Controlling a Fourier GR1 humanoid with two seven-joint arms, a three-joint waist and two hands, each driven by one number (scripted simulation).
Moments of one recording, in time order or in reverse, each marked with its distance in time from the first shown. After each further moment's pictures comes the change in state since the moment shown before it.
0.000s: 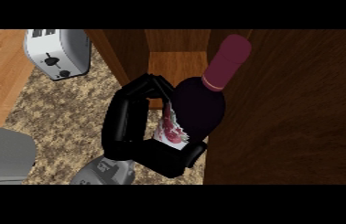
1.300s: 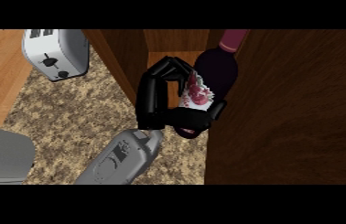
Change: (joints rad) left arm -0.211 -0.003 -0.054 0.339 0.170 0.252 -0.211; right arm -0.020 -0.024 -0.031 0.016 -0.014 0.021 0.016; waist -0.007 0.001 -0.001
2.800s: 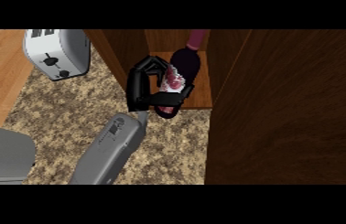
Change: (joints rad) left arm -0.029 0.004 0.189 0.395 0.035 -0.166 -0.287; right arm 0.012 0.021 0.014 0.010 -0.013 -0.011 -0.016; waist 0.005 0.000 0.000
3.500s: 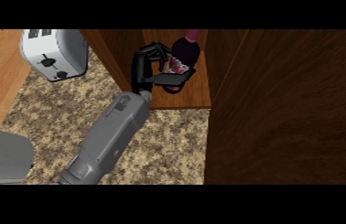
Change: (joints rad) left arm -0.223 0.000 0.075 0.321 0.092 -0.040 -0.049; right arm 0.010 0.007 0.011 0.008 -0.001 0.005 -0.025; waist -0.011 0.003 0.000
